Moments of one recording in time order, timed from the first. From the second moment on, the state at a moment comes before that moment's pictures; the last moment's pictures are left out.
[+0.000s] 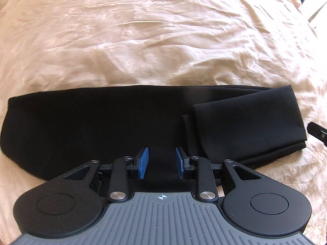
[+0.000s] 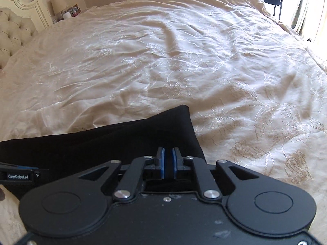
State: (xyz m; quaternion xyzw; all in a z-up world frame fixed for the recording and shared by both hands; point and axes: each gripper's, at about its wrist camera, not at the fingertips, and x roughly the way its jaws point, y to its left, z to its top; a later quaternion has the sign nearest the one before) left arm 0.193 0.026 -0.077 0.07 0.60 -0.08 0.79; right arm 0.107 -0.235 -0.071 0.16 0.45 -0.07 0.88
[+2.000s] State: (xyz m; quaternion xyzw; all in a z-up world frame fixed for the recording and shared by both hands) left arm 0.225 0.319 -0.139 -0.13 0.61 -0.03 0.78; right arm 0.126 0.051 -0.144 0.09 0.57 -0.03 0.81
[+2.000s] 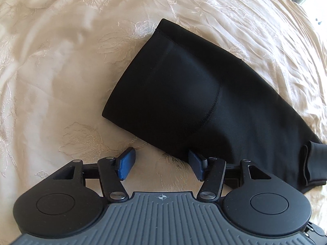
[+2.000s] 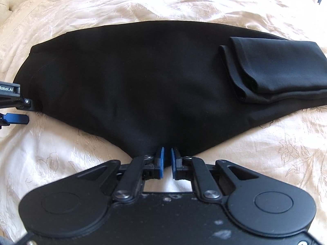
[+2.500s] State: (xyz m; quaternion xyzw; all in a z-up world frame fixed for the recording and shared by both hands) left arm 0.209 0.349 -0.123 -0.22 0.56 -0.01 0.80; right arm 0.129 0.049 -0.141 0.09 0.58 -0.02 0.81
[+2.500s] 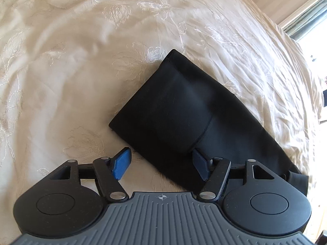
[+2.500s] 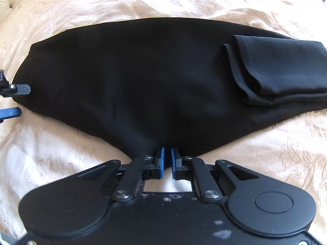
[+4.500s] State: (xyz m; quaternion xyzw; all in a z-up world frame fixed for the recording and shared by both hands) left arm 0.133 -0.168 -0.056 0.10 0.49 -0.28 0.82; right arm -0.023 -0.302 -0.081 0.25 0.47 -0.10 0.84
